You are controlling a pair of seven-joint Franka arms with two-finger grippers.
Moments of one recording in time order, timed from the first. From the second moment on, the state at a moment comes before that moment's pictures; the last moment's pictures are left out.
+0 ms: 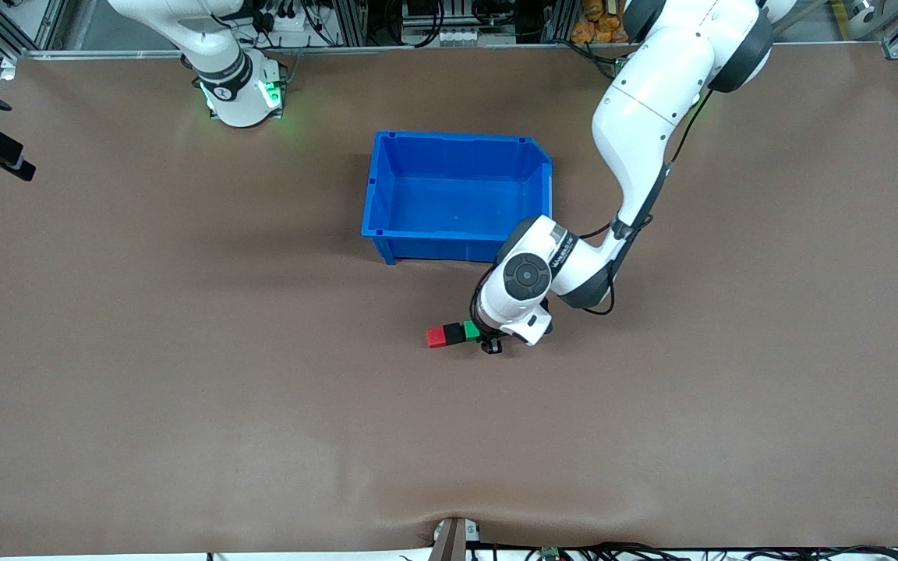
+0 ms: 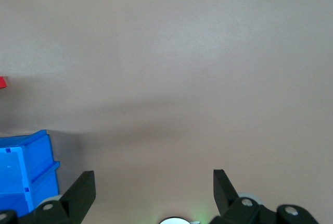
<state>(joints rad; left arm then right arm) -0.52 0.92 -0.17 -1.37 -0.02 2.34 -2.34 0.04 -0.06 -0.14 -1.53 0.02 1.42 0.03</state>
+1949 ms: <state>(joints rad) -0.53 0.92 -0.16 -1.36 -0.02 2.36 -2.15 0.05 -0.06 -0.14 -1.53 0.02 1.41 0.03</state>
